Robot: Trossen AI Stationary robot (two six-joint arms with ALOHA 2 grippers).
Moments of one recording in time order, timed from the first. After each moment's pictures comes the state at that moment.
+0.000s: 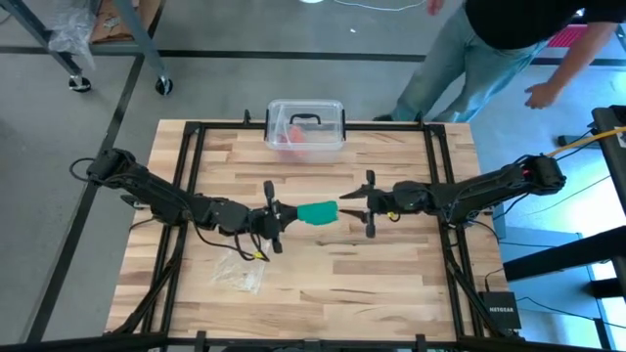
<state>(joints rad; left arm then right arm) -0.33 1.36 0.75 0.54 -0.61 0.61 0.12 1.16 0.49 0.45 0.16 -0.11</state>
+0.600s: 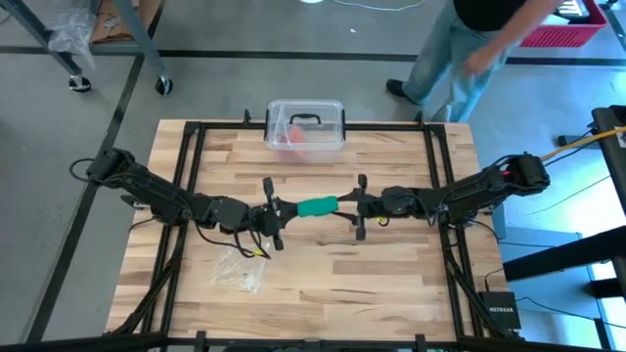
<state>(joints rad) -0.32 1.35 0.75 0.58 -0.61 0.63 0.12 1.34 0.48 0.64 0.19 -0.14</state>
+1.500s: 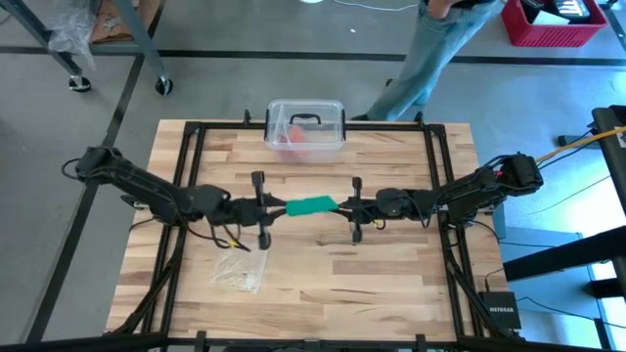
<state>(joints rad) -0.32 1.21 0.75 0.64 -0.44 0.52 0.12 1.42 0.52 0.66 0.18 -0.30</state>
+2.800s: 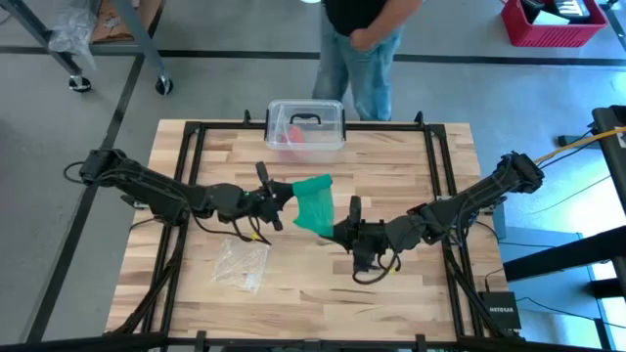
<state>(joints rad) -0.22 1.27 0.73 0.57 -0.63 0.84 0.49 1.42 1.13 0.09 0.51 -0.82</state>
